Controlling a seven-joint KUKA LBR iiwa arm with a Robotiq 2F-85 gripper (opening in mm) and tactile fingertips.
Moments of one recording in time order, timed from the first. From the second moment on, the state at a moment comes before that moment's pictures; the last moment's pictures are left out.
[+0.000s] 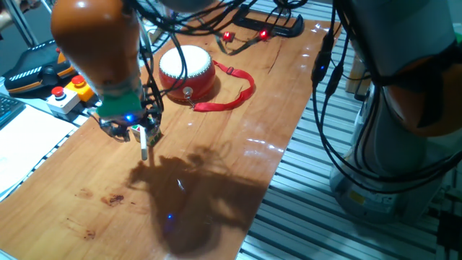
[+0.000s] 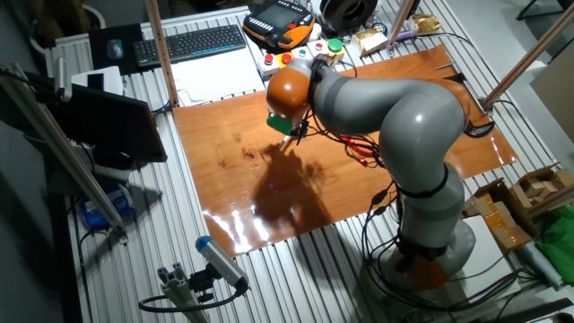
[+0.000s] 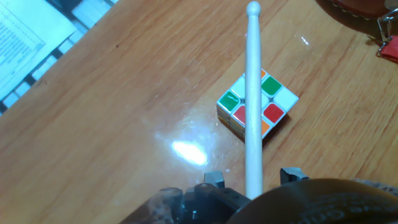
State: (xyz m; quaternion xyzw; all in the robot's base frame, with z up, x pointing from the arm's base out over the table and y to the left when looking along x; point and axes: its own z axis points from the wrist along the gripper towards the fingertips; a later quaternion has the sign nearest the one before) arm 0.575 0.180 0.105 0.40 0.90 -0.03 0.14
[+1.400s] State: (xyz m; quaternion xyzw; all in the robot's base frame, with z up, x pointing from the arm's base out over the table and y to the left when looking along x) arm 0.574 0.178 0.084 0.41 0.90 -0.06 0.16
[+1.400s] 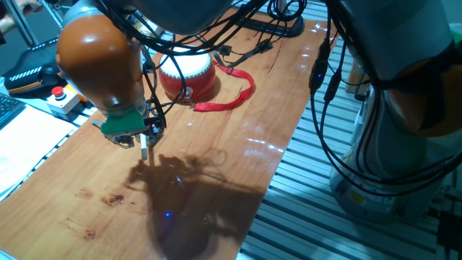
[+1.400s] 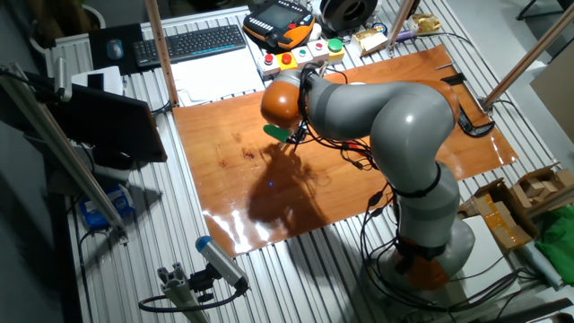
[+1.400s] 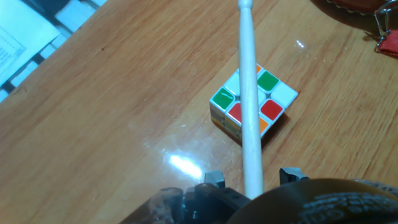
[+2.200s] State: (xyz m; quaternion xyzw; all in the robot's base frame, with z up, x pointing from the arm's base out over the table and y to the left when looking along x) arm 0.573 0.175 0.079 0.42 0.89 -0.08 0.17
